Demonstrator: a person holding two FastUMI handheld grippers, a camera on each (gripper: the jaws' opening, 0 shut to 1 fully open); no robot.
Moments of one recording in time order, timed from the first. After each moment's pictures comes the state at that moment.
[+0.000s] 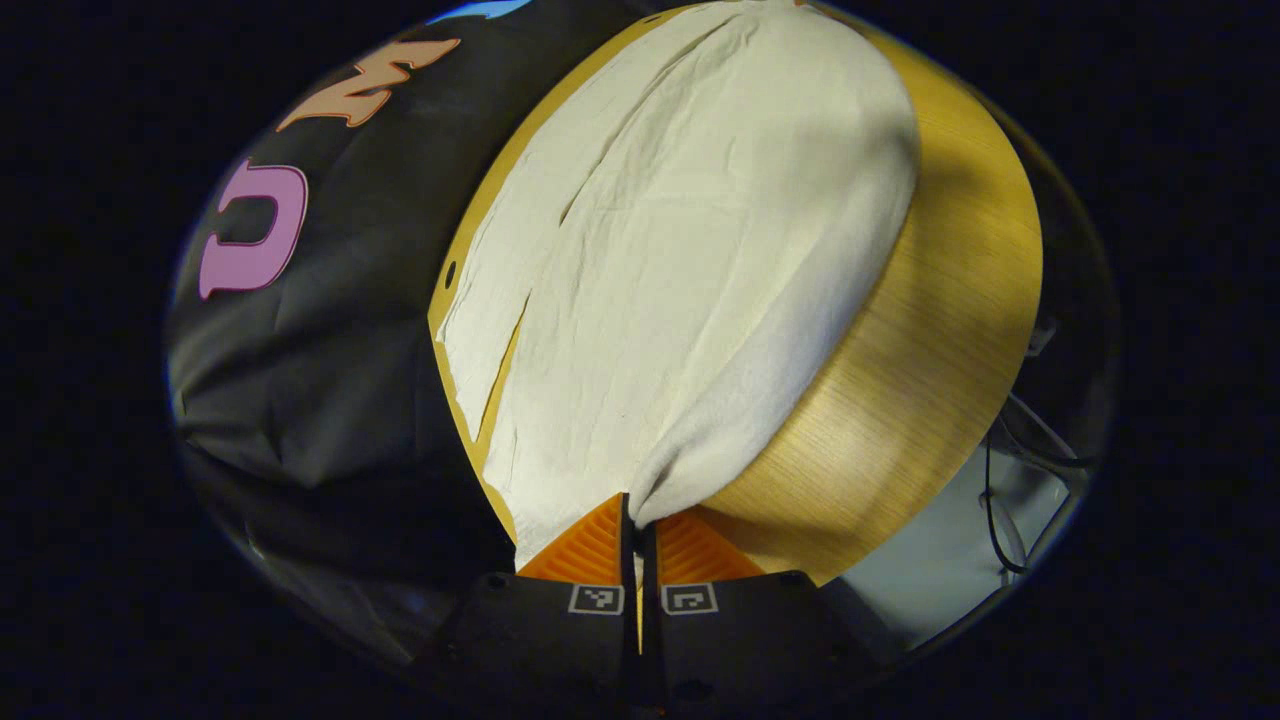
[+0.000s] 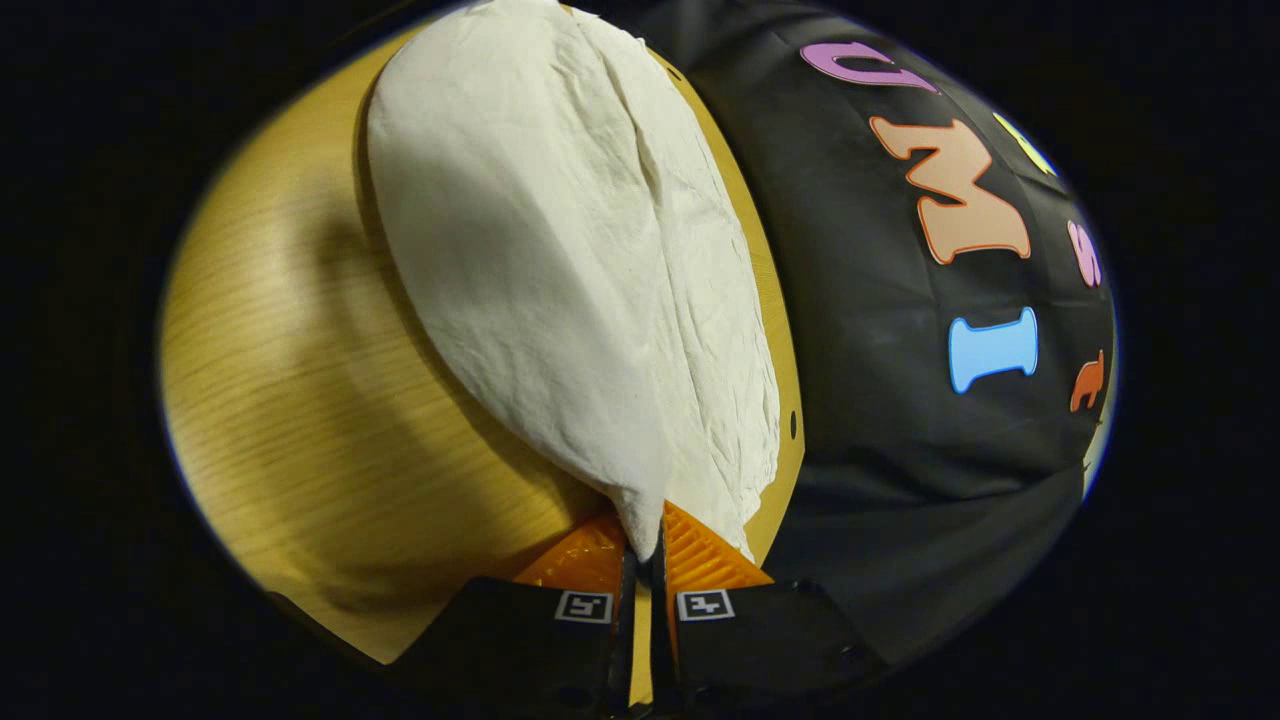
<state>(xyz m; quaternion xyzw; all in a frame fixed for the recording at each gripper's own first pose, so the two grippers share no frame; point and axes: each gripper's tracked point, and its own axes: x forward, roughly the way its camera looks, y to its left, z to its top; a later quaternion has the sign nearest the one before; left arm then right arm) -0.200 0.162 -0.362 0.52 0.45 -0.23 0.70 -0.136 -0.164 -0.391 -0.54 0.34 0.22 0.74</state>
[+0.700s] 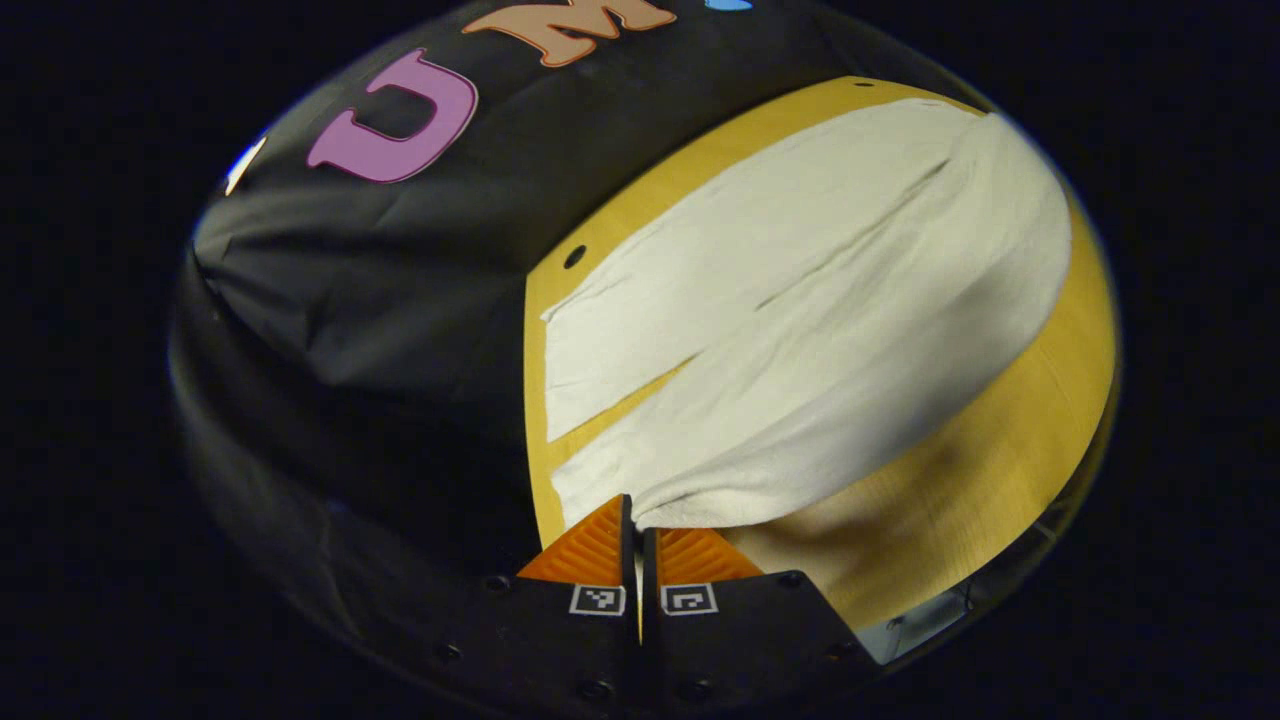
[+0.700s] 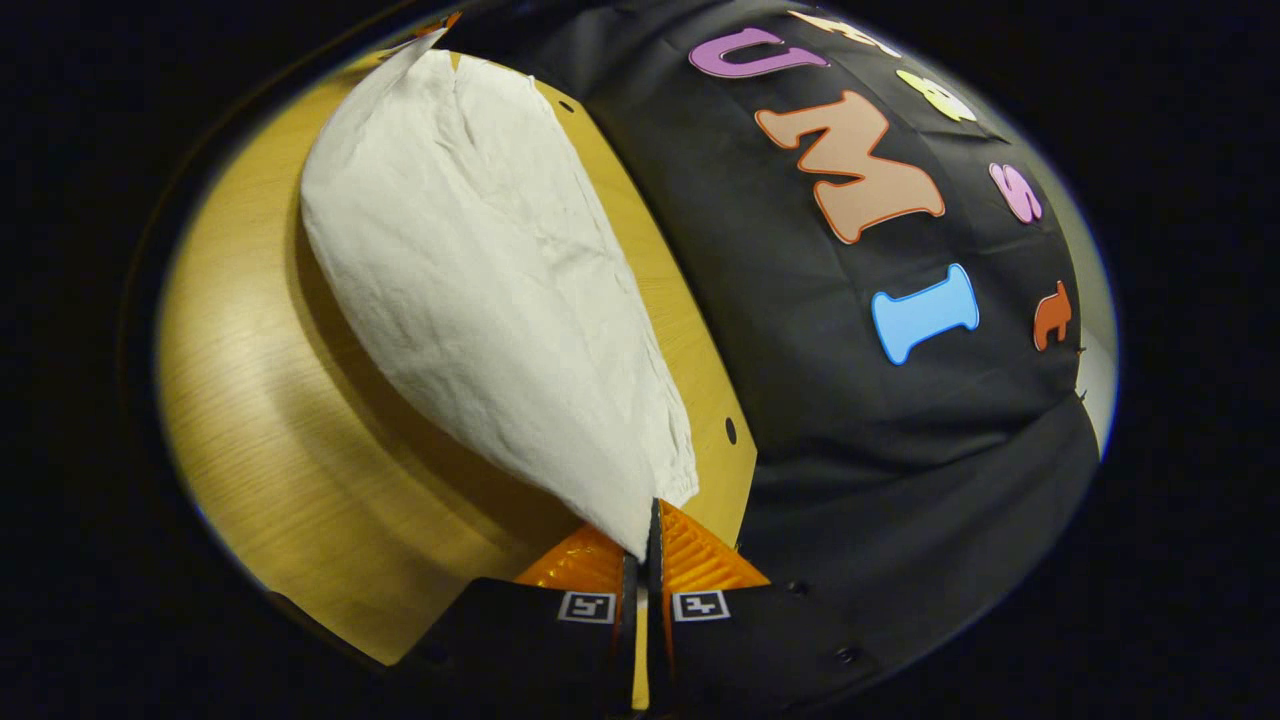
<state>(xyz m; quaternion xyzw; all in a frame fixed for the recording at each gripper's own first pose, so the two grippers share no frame) -0.109 0.145 -0.295 0.37 0.42 -0.08 0.82 -0.090 -0.173 -0.318 -0.49 0.27 0.16 0.81</state>
